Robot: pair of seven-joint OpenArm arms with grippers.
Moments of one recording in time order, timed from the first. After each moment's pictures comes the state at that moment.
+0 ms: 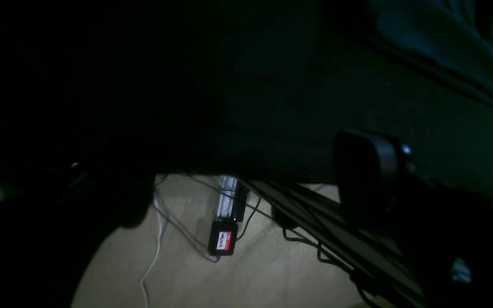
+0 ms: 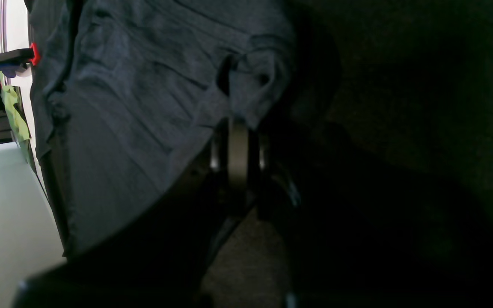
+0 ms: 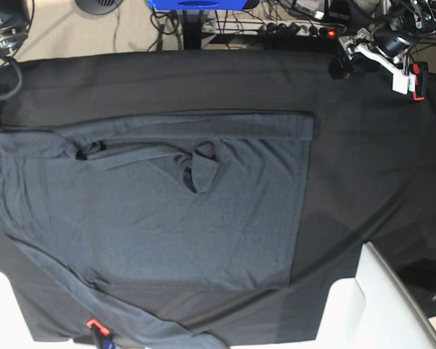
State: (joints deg) left arm 26.2 -6.7 -45.1 83.8 -38.9 -41.1 53.0; right arm 9.4 18.1 74.1 37.2 28.3 28.2 -43.4
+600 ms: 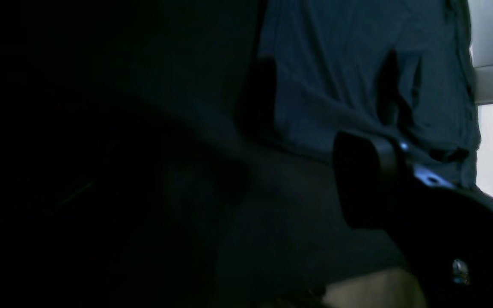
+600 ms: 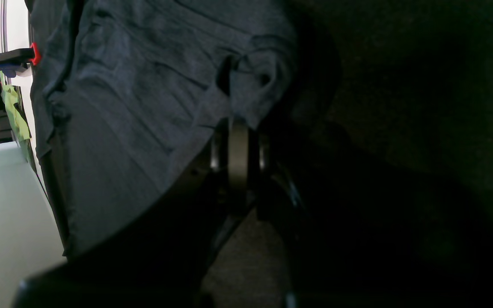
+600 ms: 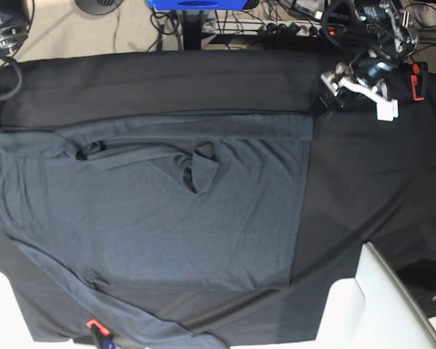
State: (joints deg) left arm 13.9 -2.5 -45.3 69.7 -38.7 -43.3 45.5; right arm 9.4 18.1 74.1 37.2 28.3 28.2 -43.4
